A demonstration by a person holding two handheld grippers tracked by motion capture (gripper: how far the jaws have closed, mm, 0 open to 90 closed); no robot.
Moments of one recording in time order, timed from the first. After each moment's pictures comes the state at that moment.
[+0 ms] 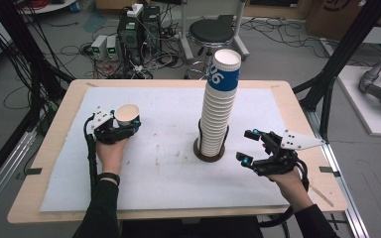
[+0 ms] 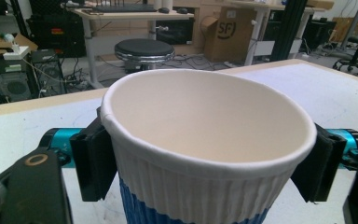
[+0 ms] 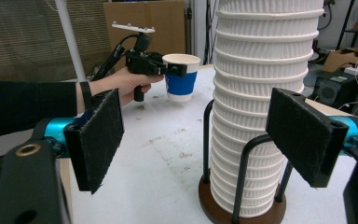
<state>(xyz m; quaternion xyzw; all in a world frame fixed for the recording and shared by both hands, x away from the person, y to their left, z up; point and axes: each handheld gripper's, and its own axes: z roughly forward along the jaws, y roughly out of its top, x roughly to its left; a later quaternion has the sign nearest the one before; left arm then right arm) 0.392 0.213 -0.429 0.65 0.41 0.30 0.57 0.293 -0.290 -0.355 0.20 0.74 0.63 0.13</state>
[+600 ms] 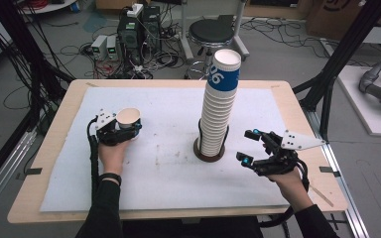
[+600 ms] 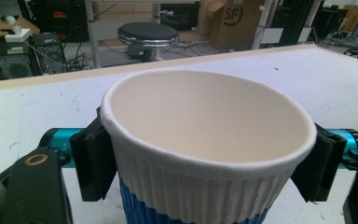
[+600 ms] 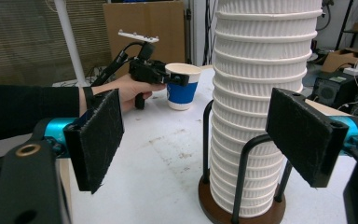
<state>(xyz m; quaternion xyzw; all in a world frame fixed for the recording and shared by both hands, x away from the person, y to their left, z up) 0.398 0.212 -0.443 0.66 0.43 0.29 0.55 0.293 -0.291 -0.355 0.20 0.74 0.63 0.13</state>
